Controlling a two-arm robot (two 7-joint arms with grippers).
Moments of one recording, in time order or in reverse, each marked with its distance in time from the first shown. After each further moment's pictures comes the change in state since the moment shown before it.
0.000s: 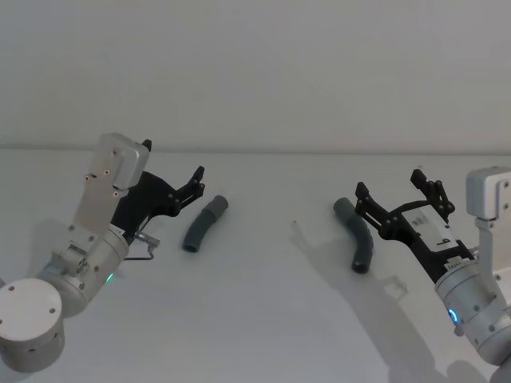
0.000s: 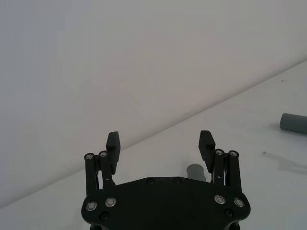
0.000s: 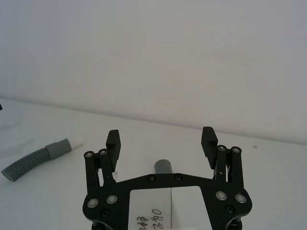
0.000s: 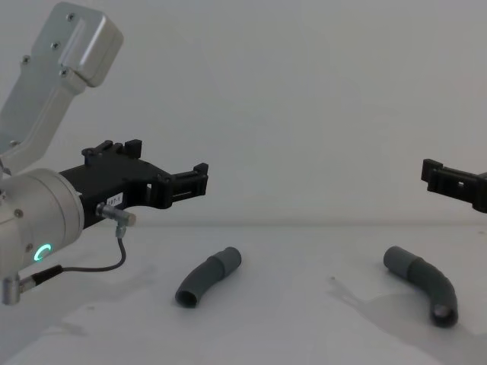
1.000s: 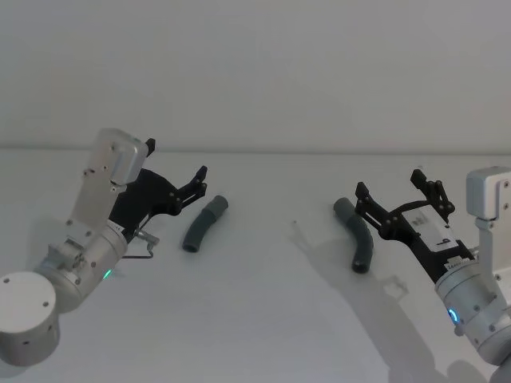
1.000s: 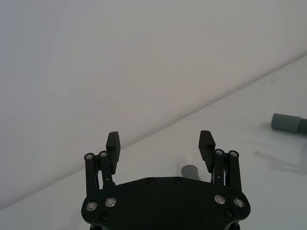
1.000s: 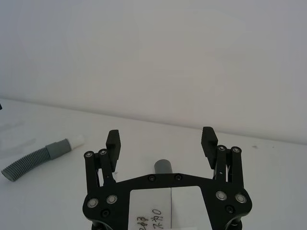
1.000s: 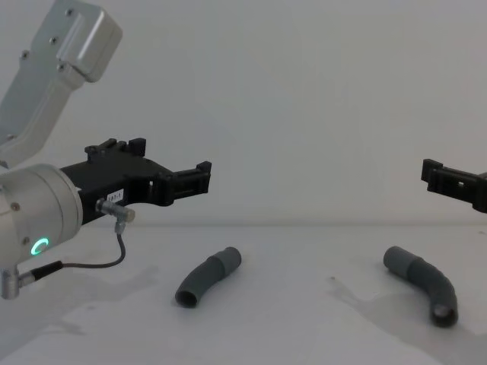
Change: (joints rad) left arm -0.010 0.010 -0.006 -0.003 -0.024 0.012 -0.044; right arm 0.000 0.000 0.000 0.000 0.000 0.000 0.000
